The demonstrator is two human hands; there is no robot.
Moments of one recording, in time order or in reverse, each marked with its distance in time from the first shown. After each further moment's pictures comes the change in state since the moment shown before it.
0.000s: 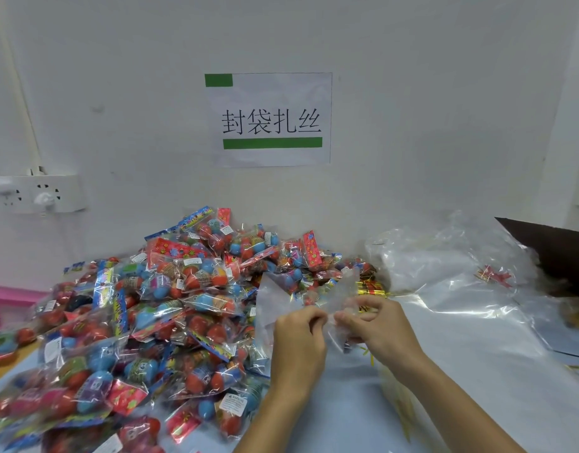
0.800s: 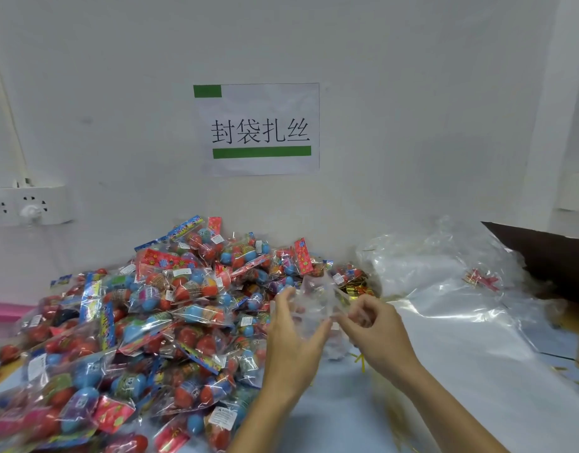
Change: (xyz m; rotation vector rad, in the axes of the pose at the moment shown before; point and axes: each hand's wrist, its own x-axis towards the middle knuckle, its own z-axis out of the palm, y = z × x) left_hand 0.003 0.013 -0.006 -0.161 -0.102 -0.215; right_hand 0.002 0.005 -0.011 -0.216 0.118 -0.234
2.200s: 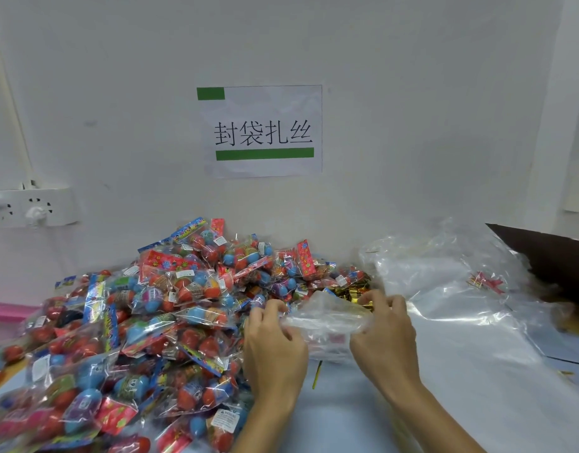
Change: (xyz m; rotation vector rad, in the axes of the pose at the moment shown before) left_hand 0.001 -0.006 -0.006 0.348 0.314 0.002; right_hand -0.012 -0.013 0.010 -0.457 0.217 -0.020
